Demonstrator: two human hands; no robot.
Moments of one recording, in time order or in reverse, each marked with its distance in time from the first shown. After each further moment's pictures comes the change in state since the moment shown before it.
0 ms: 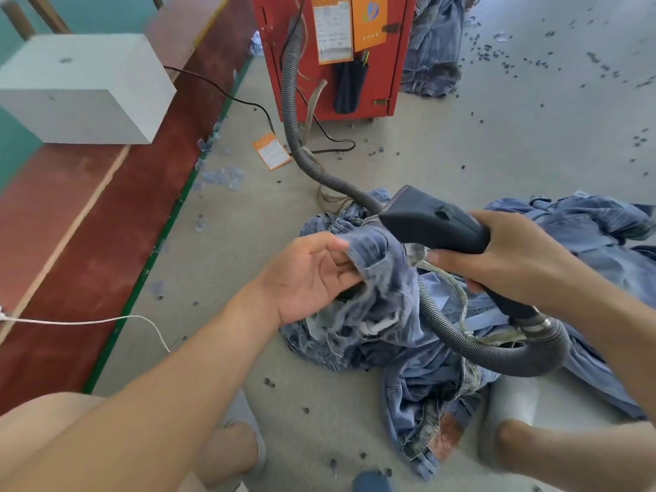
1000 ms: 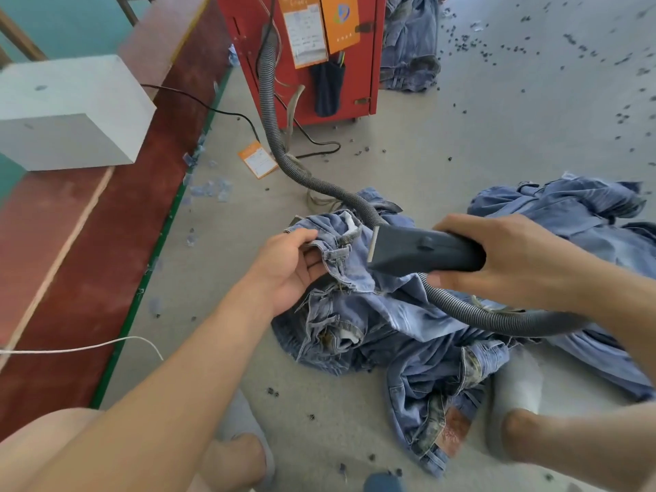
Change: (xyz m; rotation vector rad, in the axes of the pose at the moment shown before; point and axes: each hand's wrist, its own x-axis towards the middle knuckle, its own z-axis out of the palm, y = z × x) left_hand 0.030 0.010 -0.011 0.212 0.417 0.156; right_hand -0.012 0.010 -0.015 -0.308 -0.070 -0.245
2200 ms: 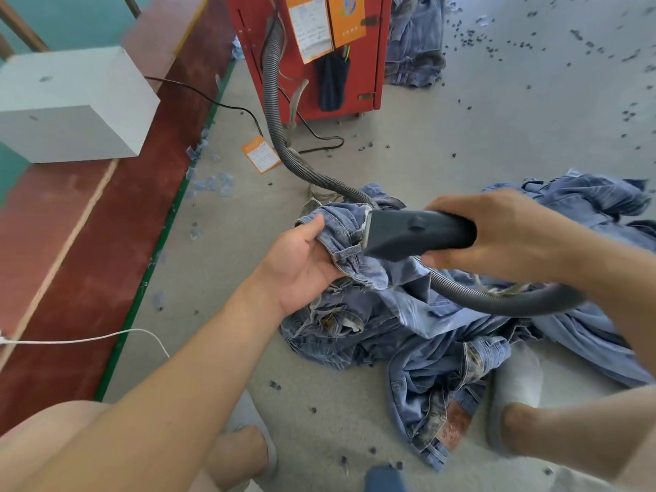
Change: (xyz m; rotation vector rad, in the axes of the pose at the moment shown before) left_hand -0.020 0.001 0.011 -0.156 -0.280 -0.107; right_hand 0.022 -0.008 -0.007 -0.030 -0.024 -0.025
